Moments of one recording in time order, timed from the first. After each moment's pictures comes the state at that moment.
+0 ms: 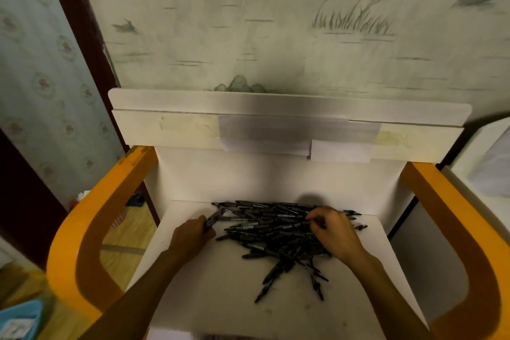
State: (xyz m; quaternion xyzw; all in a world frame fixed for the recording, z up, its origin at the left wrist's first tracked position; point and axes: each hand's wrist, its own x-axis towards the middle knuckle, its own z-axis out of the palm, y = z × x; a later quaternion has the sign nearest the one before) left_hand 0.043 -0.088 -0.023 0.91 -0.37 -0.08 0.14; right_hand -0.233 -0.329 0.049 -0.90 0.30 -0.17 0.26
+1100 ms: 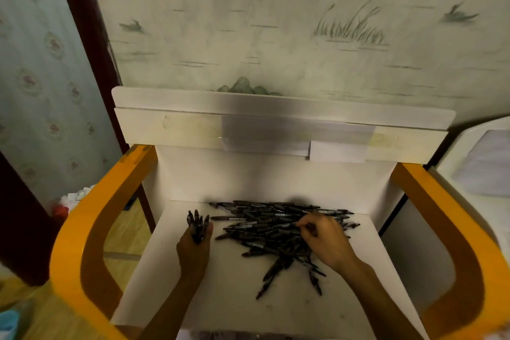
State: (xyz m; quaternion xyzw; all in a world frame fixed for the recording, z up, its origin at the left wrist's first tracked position) left_hand -0.029 -0.081 -0.024 0.75 -0.11 -0.05 0.65; right_hand -0.237 -0.286 0.058 -0.91 0.29 -0.17 0.24
